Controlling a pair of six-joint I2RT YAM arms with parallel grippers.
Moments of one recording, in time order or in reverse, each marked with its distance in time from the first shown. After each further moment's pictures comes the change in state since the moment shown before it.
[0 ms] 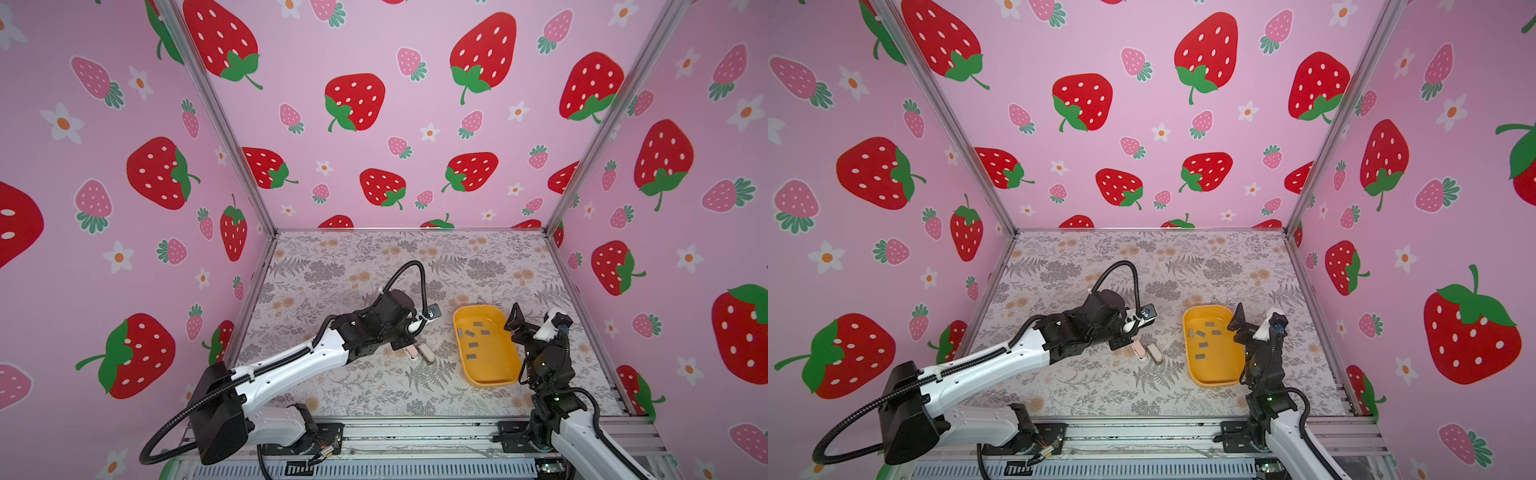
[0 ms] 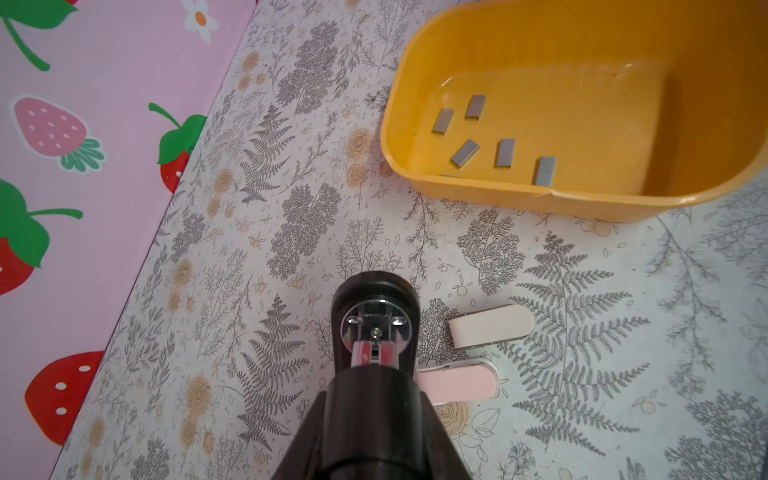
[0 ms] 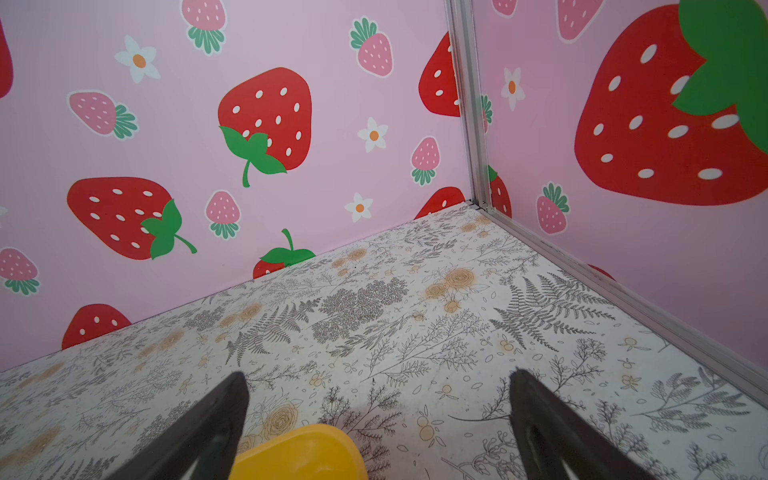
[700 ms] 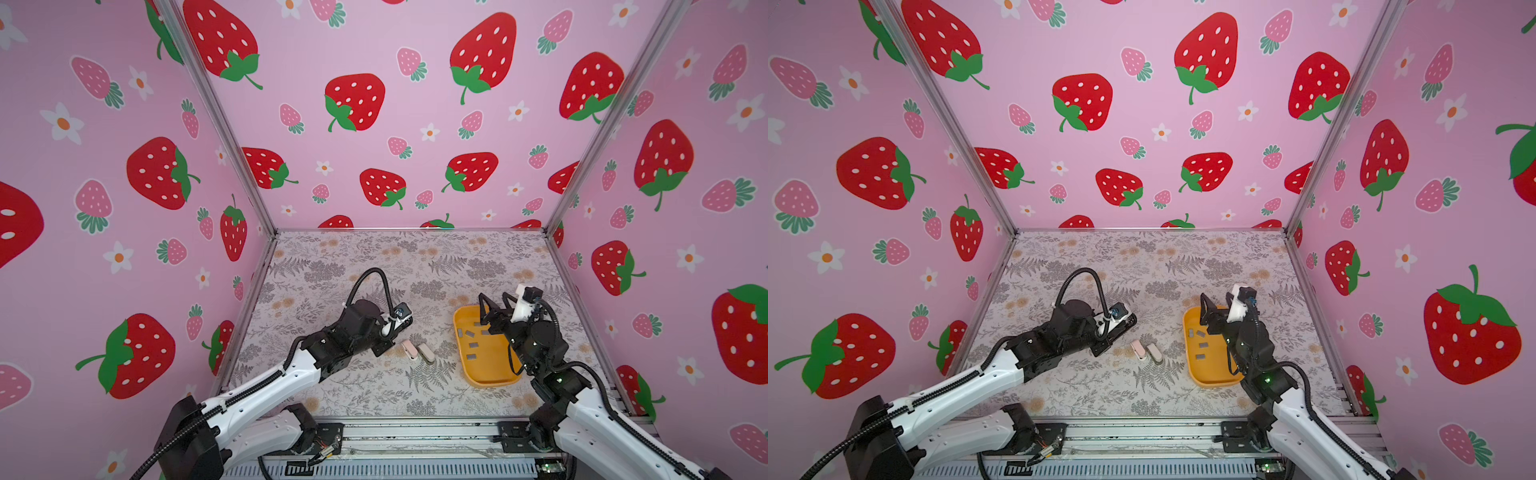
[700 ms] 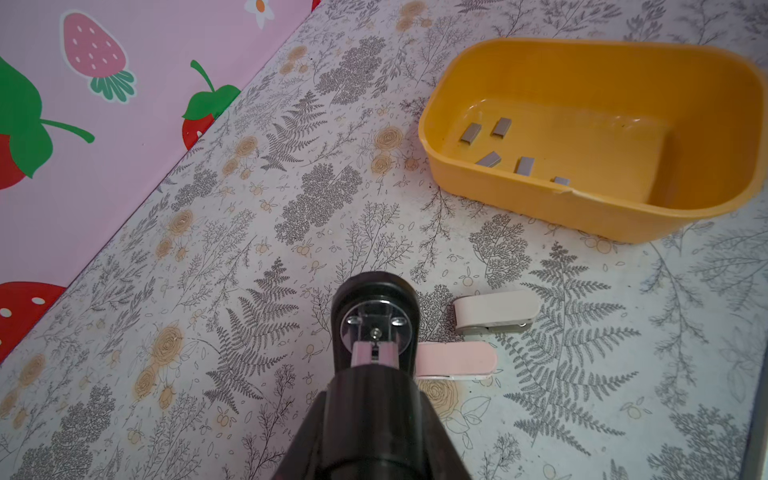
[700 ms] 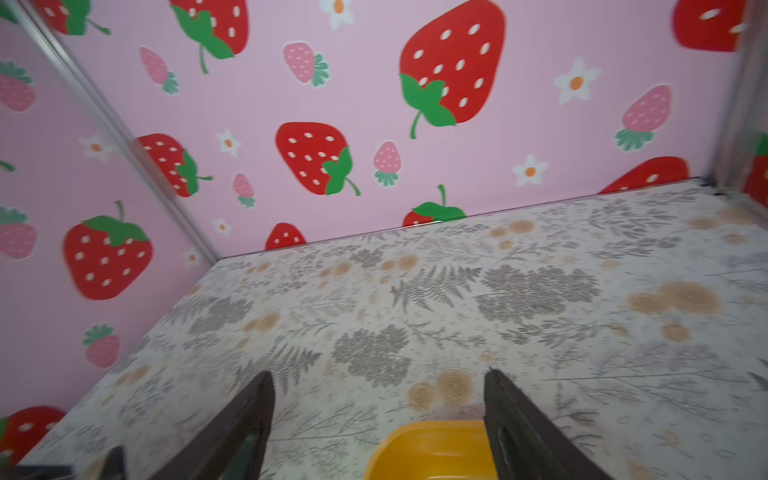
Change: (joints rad) left arm 0.134 -0.196 -0.247 0.163 0.135 -0.122; right arm 0.350 0.135 0.339 -0.257 -0.211 0.076
